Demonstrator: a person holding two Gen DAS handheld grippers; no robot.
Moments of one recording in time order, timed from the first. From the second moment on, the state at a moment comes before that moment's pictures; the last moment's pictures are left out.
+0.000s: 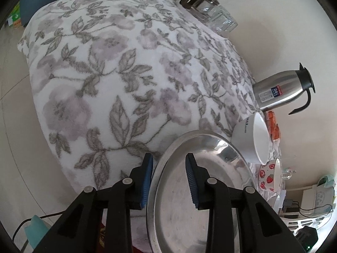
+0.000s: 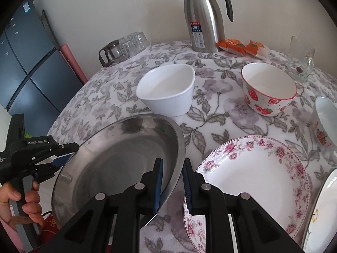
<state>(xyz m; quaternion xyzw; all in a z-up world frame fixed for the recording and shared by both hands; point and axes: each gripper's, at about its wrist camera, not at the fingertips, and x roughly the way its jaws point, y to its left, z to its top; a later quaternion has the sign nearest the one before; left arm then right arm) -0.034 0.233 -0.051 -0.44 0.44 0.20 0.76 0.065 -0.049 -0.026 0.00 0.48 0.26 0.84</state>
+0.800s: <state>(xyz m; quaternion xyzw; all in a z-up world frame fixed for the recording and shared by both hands) -0.038 0.218 -0.024 -0.43 0.39 0.18 0.79 0.048 -0.063 0.000 -0.03 0.44 0.27 0.86</state>
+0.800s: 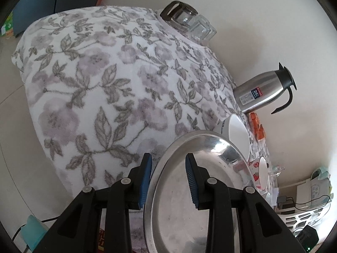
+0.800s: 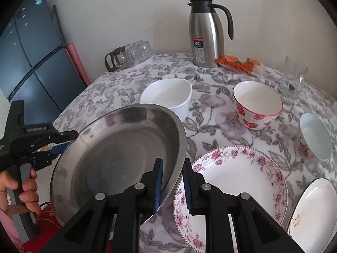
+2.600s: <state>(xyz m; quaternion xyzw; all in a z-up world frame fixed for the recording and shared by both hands) 0.040 0.022 -0.012 -0.24 0.50 0.02 0.83 0.077 -0.237 -0.024 0.05 0.47 0.08 0.88</state>
